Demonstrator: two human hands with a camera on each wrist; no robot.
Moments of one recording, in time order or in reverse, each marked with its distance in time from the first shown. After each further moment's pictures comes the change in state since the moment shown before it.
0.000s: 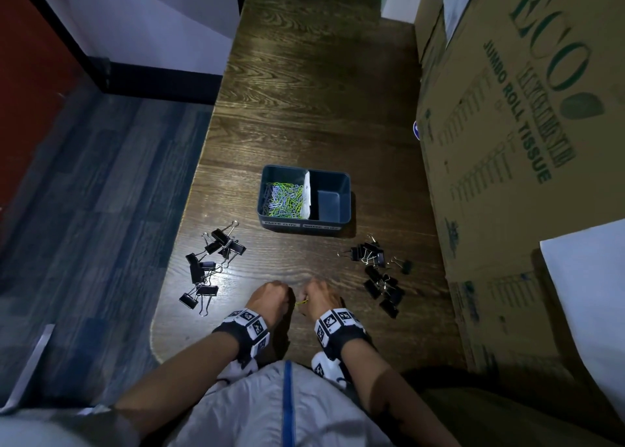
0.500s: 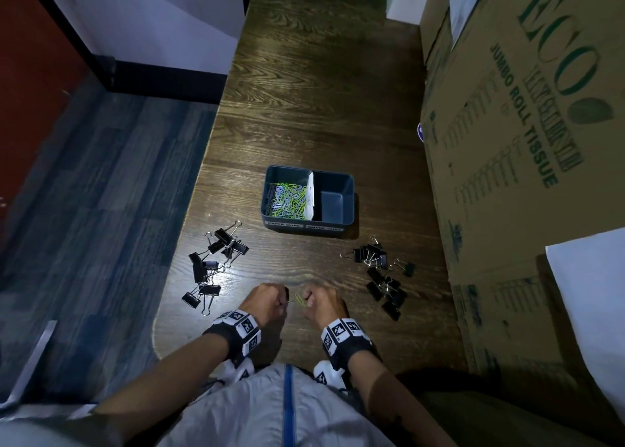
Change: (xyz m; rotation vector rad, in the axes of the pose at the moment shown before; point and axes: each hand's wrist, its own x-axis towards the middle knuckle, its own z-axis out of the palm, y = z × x) left_hand -0.006 -0.022 0.002 -0.199 -0.012 -0.026; right_hand -0.006 0.011 0.016 0.176 0.032 0.044
